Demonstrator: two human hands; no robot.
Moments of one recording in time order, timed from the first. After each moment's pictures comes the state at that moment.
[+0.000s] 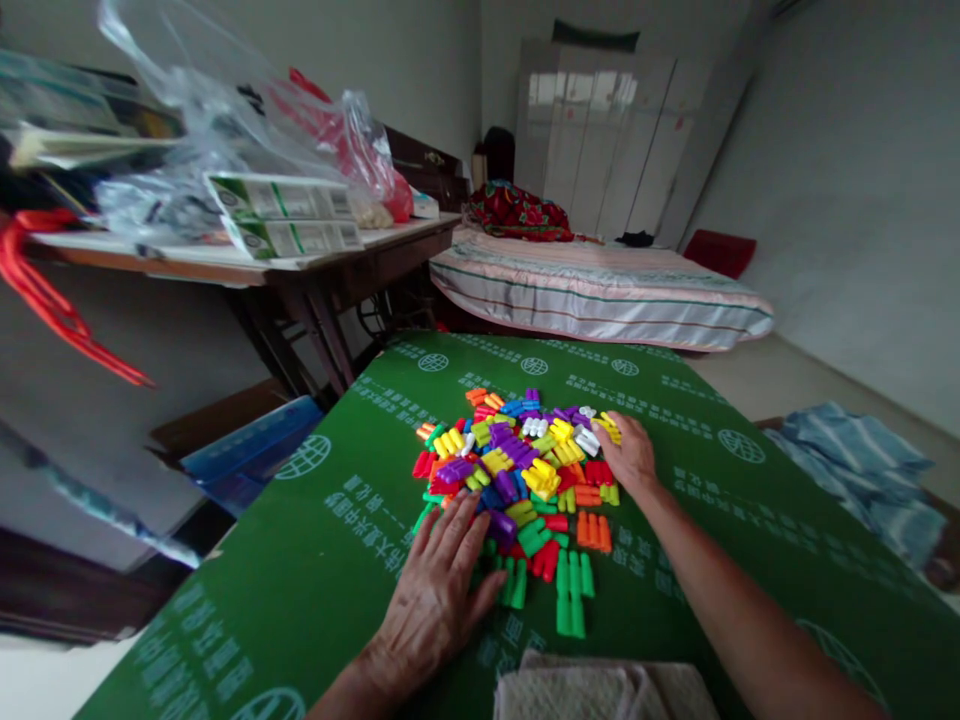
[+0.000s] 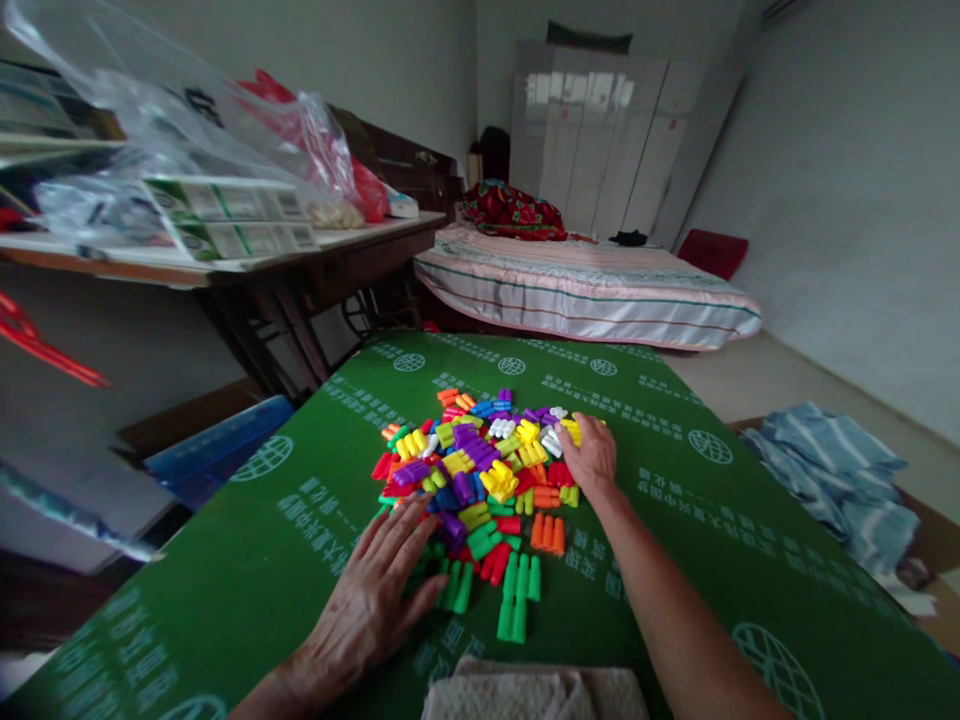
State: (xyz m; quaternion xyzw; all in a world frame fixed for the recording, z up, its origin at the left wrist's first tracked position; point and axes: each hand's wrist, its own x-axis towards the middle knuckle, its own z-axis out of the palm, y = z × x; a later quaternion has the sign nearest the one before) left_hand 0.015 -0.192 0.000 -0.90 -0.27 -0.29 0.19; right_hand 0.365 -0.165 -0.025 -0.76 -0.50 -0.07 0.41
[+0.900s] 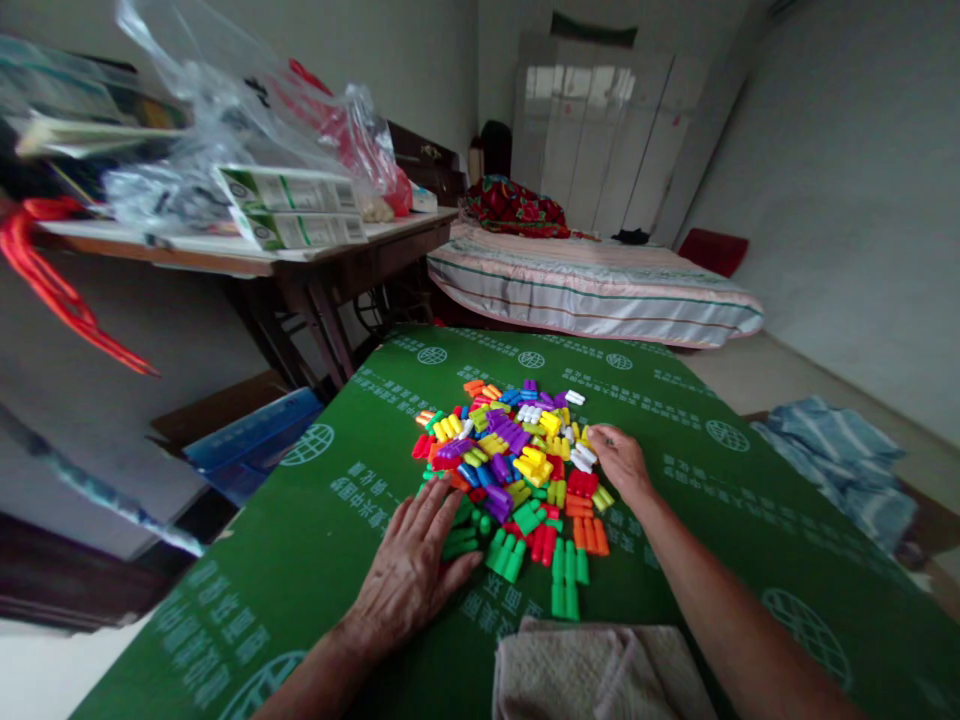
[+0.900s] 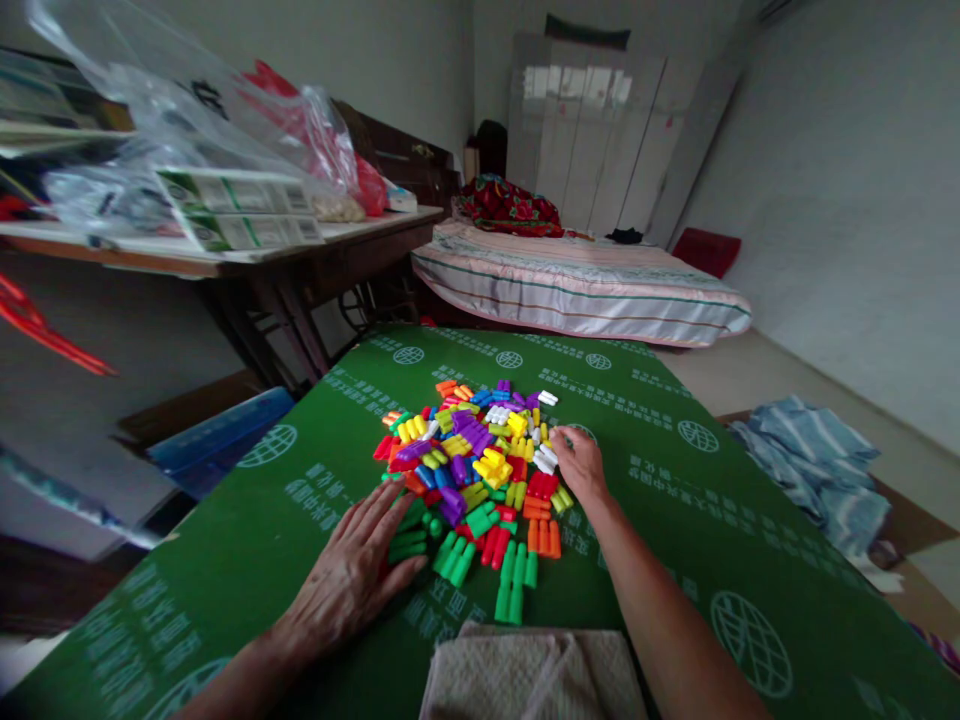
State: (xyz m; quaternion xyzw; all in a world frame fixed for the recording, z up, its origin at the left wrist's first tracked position) left_hand -0.014 -0.179 -0.010 -0.91 -0.34 -0.23 0.07; right_hand 0.339 -0.191 -0.022 -0.74 -0.46 0.10 0.48
